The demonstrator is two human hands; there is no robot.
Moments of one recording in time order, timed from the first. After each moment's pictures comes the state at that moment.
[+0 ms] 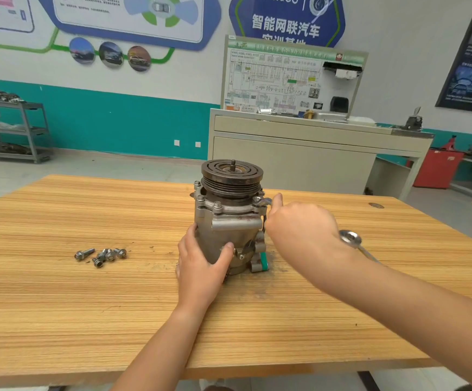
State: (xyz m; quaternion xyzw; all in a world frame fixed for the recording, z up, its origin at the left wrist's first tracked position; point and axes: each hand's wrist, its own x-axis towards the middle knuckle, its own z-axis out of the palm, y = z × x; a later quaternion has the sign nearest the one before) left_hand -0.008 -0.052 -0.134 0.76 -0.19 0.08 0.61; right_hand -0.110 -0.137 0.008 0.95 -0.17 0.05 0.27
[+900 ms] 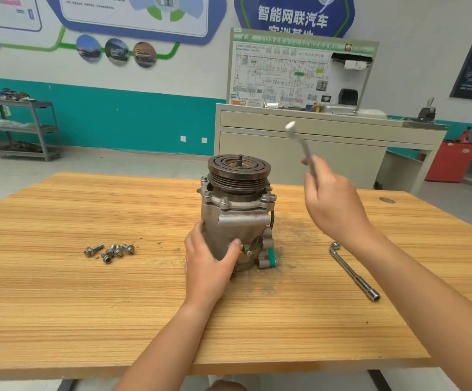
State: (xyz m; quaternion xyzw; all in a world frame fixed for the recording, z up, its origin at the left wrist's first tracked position) left_hand -0.006 -0.052 -0.135 0.76 -0.20 0.07 0.62; right_hand -0.101 -0.199 -0.006 0.90 -0.11 0.40 -0.09
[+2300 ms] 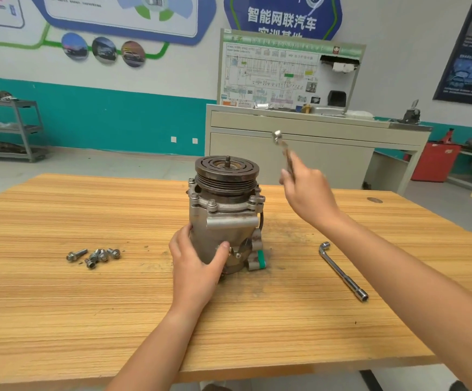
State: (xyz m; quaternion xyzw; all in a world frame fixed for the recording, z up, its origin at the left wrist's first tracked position) left_hand -0.003 -0.052 -0.138 0.75 -0.20 0.08 0.63; right_hand -0.066 -0.223 -0.005 0.92 -0.11 0.36 -0.09
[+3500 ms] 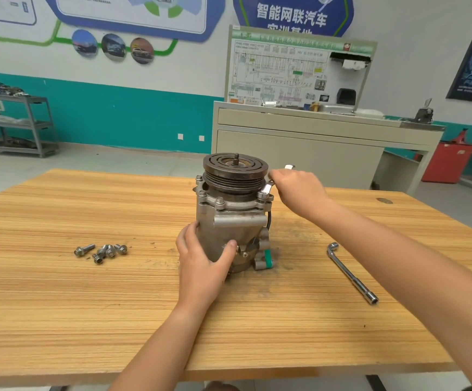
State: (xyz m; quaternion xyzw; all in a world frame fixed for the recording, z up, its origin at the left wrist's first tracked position) left_hand -0.005 -0.051 -0.136 0.75 -0.20 0.08 0.62; right_hand -0.026 -0.240 -0.014 0.95 -0.08 0.22 0.21
